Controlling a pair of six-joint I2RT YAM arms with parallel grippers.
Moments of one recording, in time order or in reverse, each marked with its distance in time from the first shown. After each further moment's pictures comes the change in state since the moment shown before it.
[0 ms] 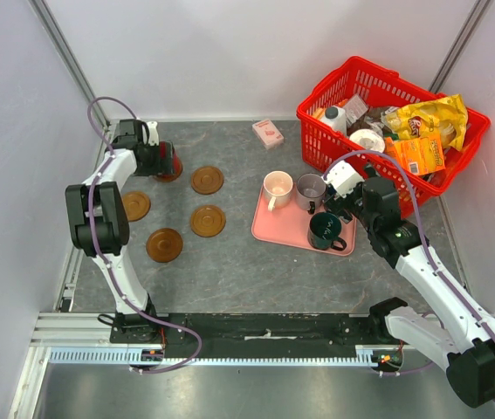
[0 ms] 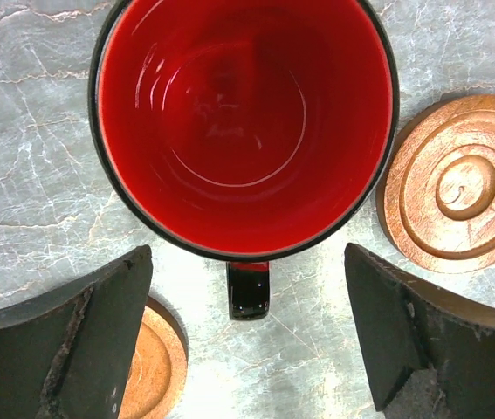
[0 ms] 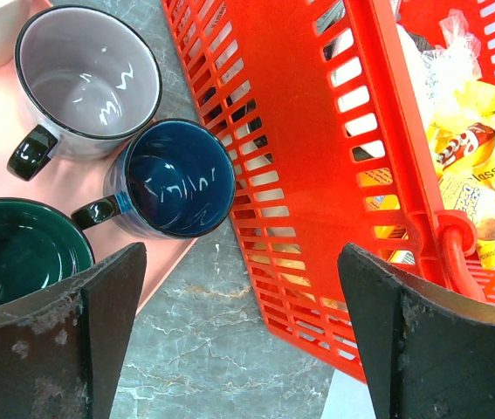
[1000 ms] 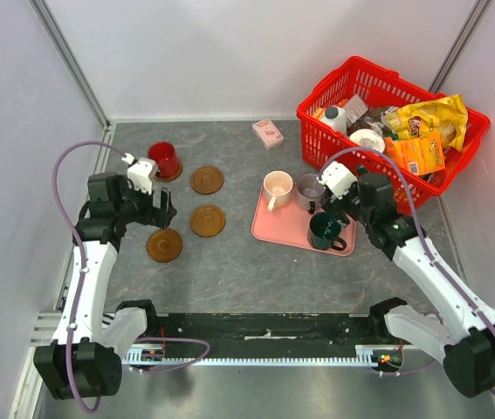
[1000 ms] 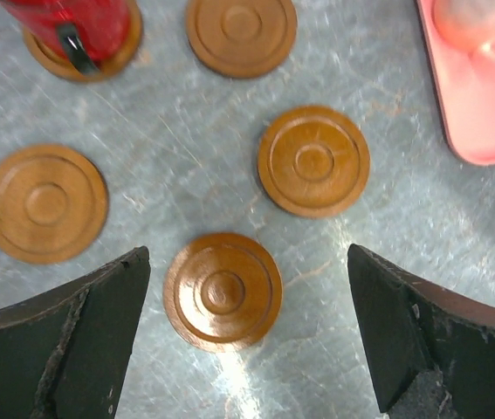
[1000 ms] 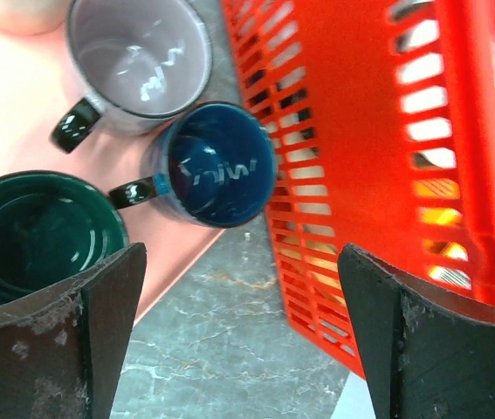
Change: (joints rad) left arm 0.000 -1.003 -0.572 -0.126 0.245 0.193; right arm -0.005 0.029 0.023 -0.064 -0.058 -0.002
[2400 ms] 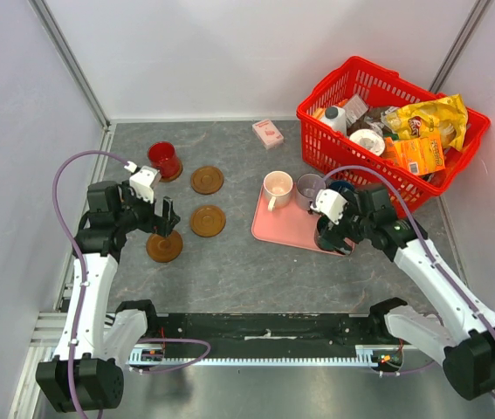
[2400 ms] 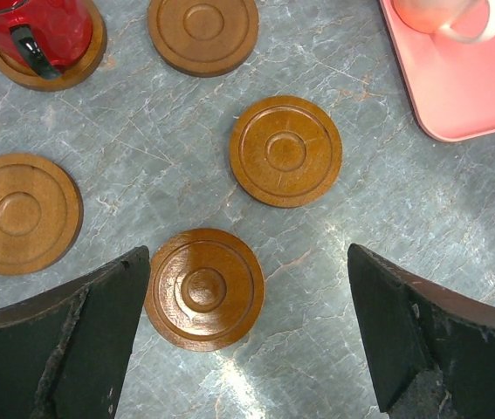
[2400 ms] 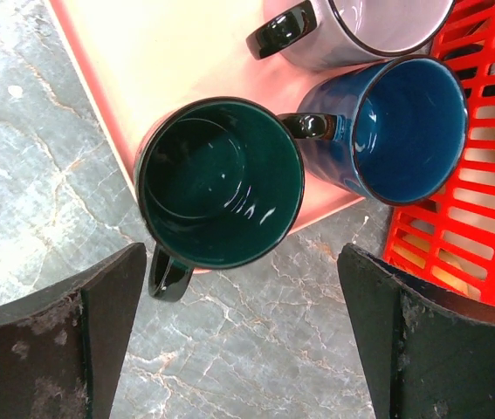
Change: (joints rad) left arm 0.000 -0.098 -0.092 -0.010 0.080 0.042; right arm -0.015 0.047 0.014 -0.327 -0.303 -0.134
